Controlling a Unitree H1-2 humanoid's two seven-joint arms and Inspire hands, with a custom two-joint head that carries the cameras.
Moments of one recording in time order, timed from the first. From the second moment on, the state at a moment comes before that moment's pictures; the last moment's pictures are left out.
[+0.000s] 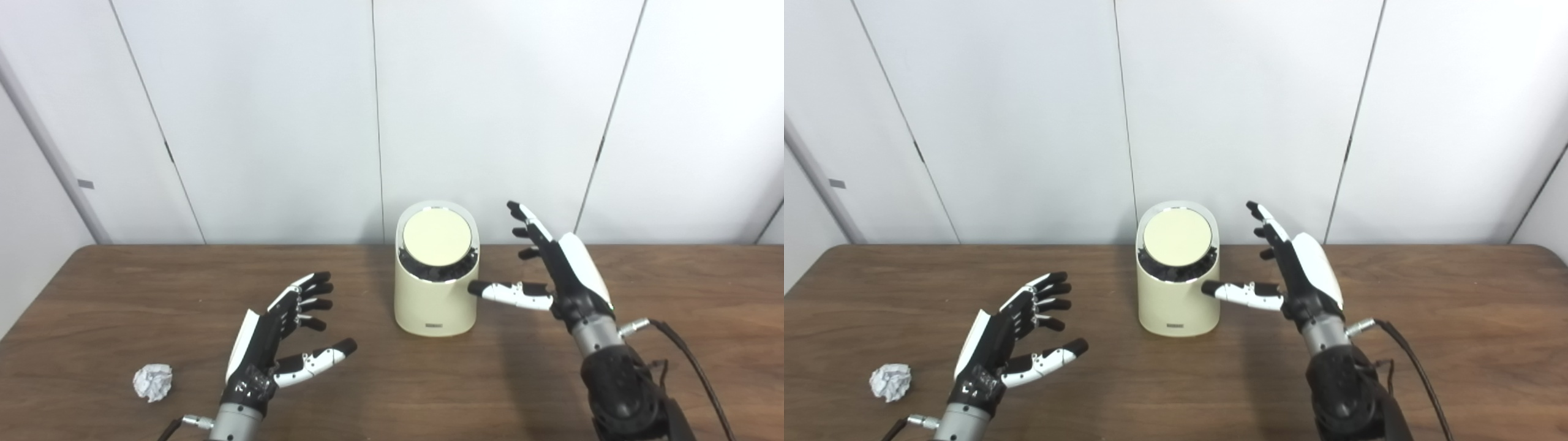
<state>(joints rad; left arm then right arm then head) -0.09 0.13 -0.01 -0.17 0.16 -0.06 -0.04 -0.41 -0.16 0.12 -0.08 -0.58 0.24 0.02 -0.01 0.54</state>
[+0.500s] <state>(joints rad) -0.09 0.13 -0.01 -0.17 0.15 -0.06 -0.05 -0.57 -0.16 0.15 0.04 -0.61 0.31 0.02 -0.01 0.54</state>
